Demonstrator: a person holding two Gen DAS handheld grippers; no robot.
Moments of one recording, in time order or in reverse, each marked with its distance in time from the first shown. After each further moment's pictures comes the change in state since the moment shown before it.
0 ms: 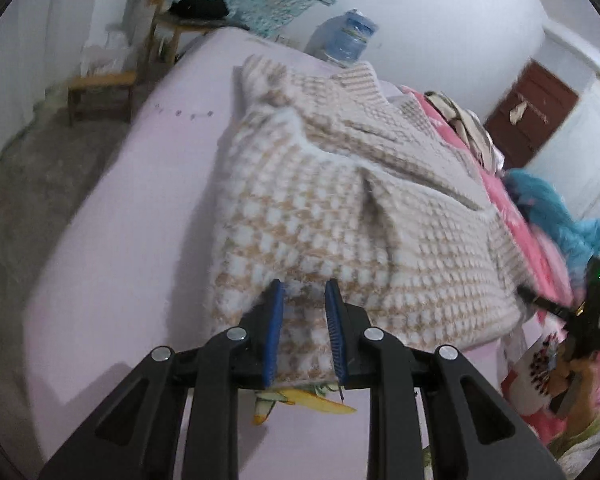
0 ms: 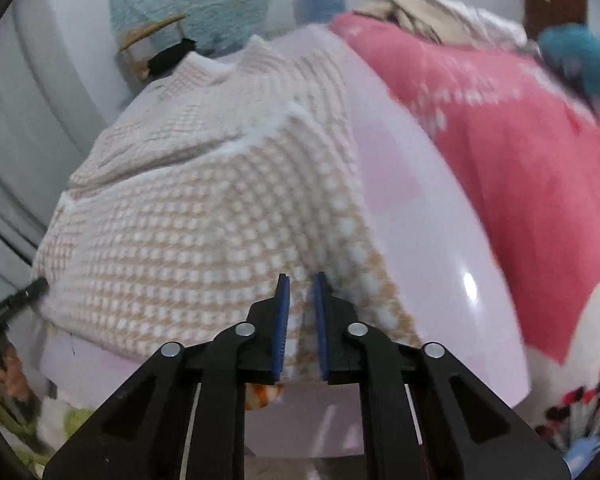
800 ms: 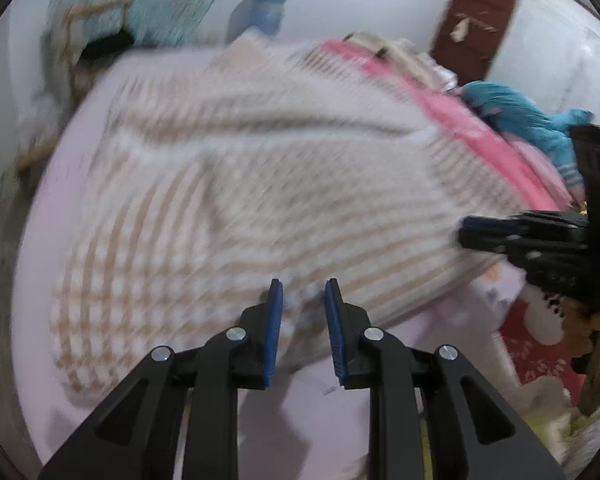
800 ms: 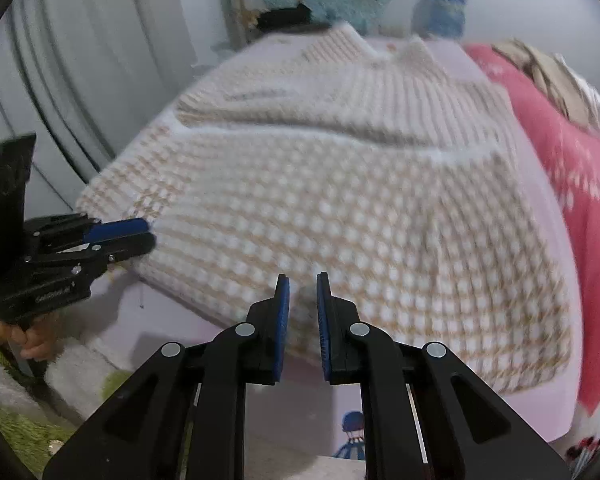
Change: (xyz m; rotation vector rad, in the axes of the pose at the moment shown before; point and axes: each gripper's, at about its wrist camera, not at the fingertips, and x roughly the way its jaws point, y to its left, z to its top) left arm 0.036 -0.099 -0.017 0.317 0.115 -0.013; right arm 0.001 0.110 -0.016 -0.349 0.065 0.148
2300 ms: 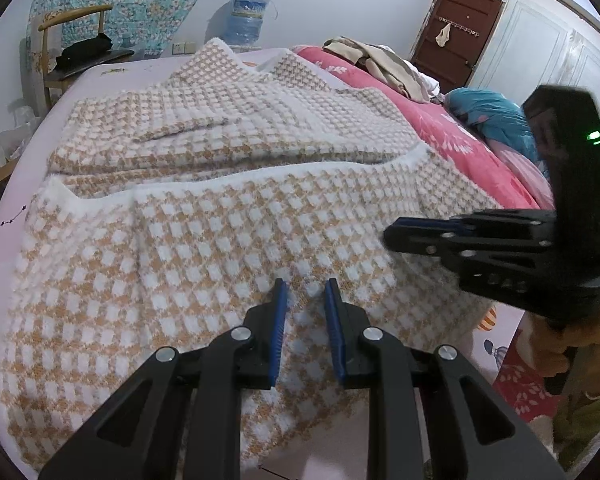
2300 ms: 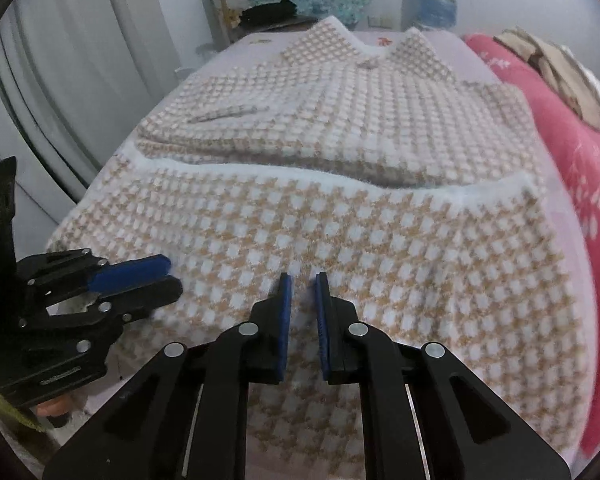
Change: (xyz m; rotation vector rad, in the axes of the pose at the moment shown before) left arm 0.017 -0.011 0.030 0.069 -0.043 -0.057; right arm 0.030 -0.008 0.057 0.025 -0.016 -0.016
